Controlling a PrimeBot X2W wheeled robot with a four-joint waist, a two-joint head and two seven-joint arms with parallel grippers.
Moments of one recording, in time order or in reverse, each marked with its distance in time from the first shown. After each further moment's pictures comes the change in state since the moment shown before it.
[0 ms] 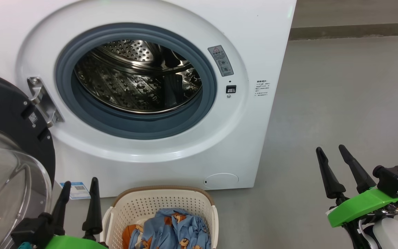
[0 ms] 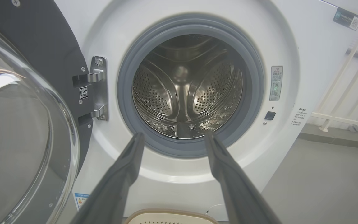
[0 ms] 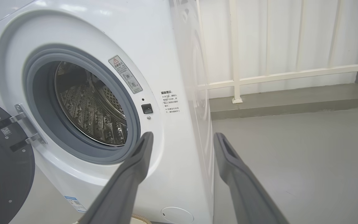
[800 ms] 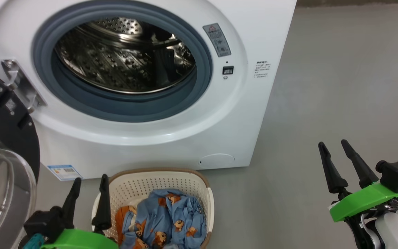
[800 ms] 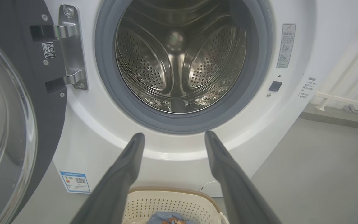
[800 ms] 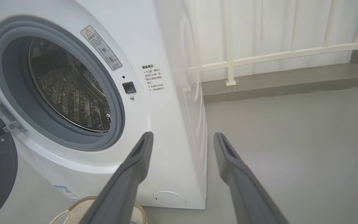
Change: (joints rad) left arm -0.031 -0.011 -0.040 0.033 0.000 -0.002 0.010; right arm -0.018 -0.010 0.002 0.005 0.008 0.000 0.000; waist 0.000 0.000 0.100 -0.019
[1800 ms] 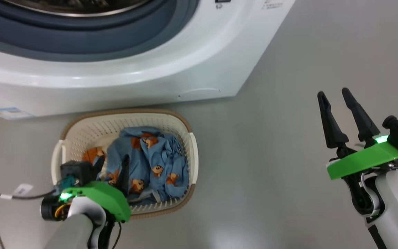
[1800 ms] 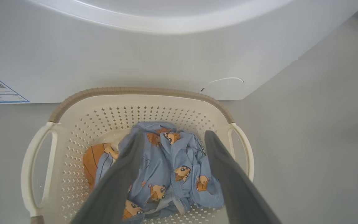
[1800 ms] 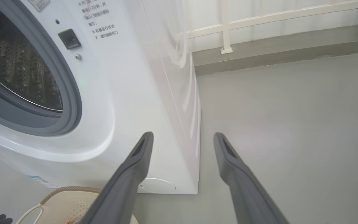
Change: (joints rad) left arm -0.357 -0.081 -0.114 0.468 0.000 -0.132 0.125; right arm -0.177 0.000 0.006 -0.053 0.020 0.000 0.000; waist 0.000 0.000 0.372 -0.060
